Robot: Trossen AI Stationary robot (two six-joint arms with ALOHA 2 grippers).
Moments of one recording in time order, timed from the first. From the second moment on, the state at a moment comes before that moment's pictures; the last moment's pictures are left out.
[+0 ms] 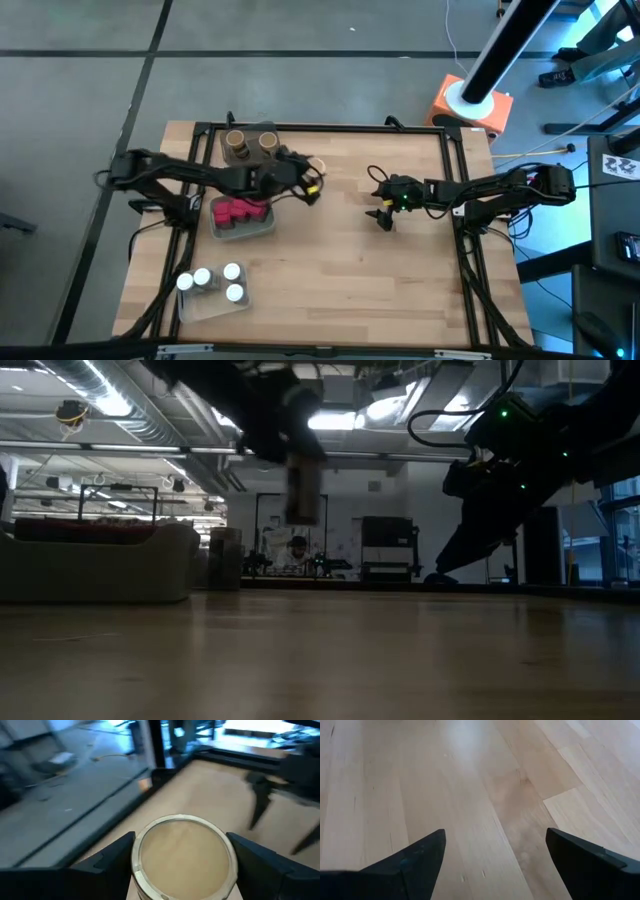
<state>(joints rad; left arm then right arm) 0.05 1.50 0.95 0.09 -0.60 -0.15 -0.16 1.28 0.40 0.17 0.02 0.21</state>
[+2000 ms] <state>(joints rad) 0.44 1.14 0.42 -0.07 -0.92 -0.58 -0.16 1.28 0.40 0.19 0.06 0.21</state>
